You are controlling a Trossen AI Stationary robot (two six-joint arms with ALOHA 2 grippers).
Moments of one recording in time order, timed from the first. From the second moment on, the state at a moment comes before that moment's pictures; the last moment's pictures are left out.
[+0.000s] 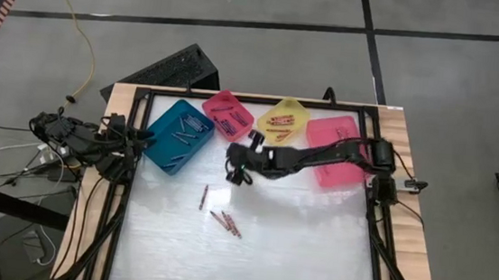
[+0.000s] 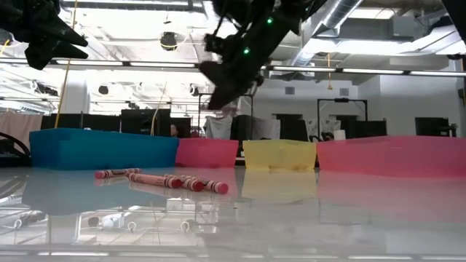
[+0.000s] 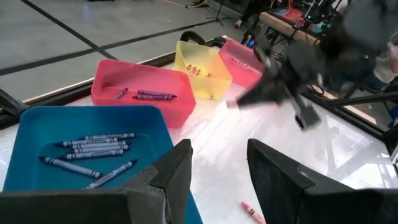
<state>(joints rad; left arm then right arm) -0.44 0.06 0.59 -0.86 -0.81 -0.62 -0.01 1.91 1.44 -0.25 0.51 0.10</state>
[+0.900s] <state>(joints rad) -0.44 0.06 0.59 -0.86 -0.81 -0.62 -0.45 1.68 1.21 -0.38 0.24 -0.18</state>
